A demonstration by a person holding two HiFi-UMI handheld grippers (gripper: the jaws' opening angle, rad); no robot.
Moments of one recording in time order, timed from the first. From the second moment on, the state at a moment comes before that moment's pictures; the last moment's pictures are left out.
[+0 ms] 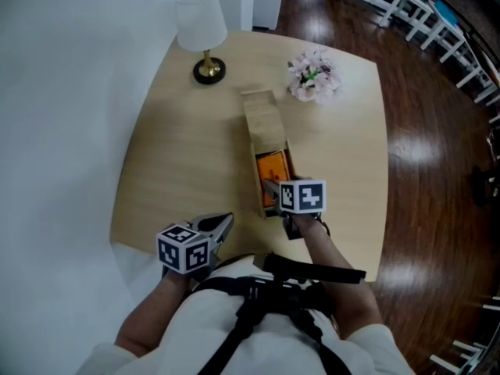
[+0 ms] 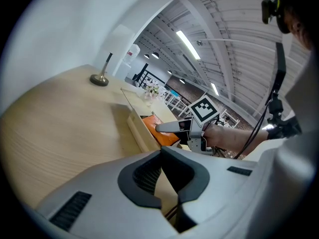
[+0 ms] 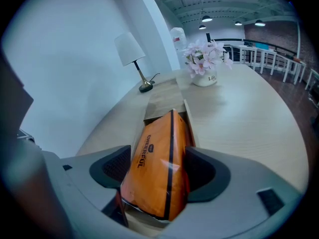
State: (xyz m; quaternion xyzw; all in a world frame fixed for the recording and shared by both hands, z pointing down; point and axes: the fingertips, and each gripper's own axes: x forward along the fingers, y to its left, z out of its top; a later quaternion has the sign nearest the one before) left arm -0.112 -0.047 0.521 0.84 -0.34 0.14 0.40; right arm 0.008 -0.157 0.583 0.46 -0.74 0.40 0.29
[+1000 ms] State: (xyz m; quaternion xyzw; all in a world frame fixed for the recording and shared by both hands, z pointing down) left arm -0.106 -0.049 0.514 0.85 -0.34 0.15 0.39; right arm 0.022 -0.150 0.569 0.45 -0.74 0.42 0.26
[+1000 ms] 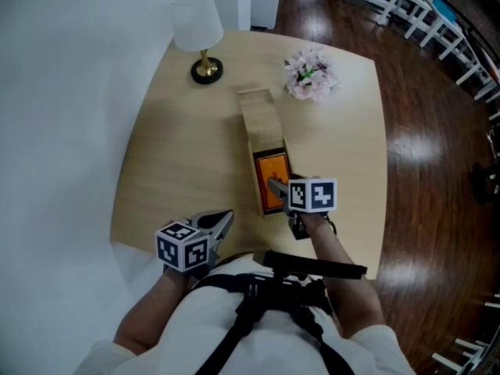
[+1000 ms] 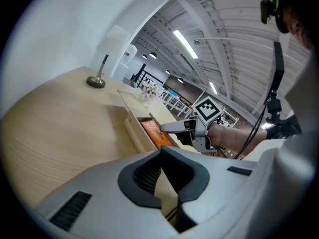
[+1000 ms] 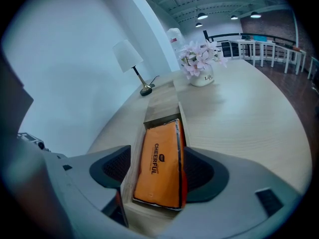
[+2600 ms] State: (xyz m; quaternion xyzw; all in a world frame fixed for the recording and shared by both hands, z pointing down) left arm -0.047 -0.052 0.472 0.87 -0.31 0.11 0.36; right arm 0.150 -0.111 0.509 0.56 -0.72 0.37 0.17
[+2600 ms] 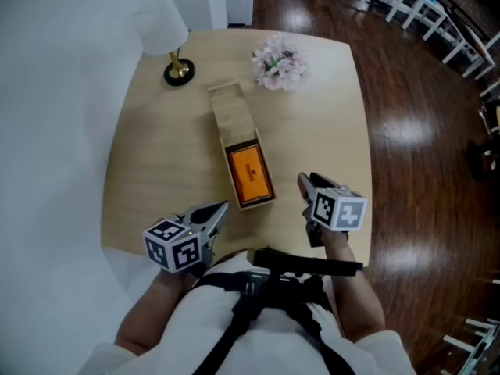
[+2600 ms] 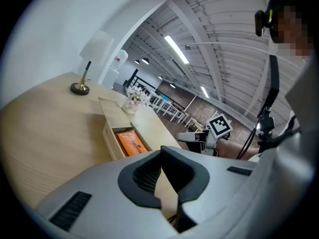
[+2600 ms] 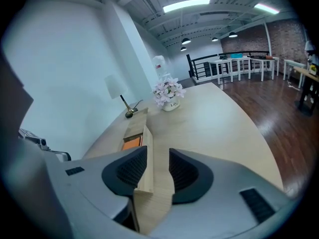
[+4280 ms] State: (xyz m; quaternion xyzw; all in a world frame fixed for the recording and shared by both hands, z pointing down) left arm 0.010 -0.023 0.468 0.90 -0.24 0.18 0.33; right arm 0.199 -0.021 0.482 0.60 -0.71 0.36 0.11
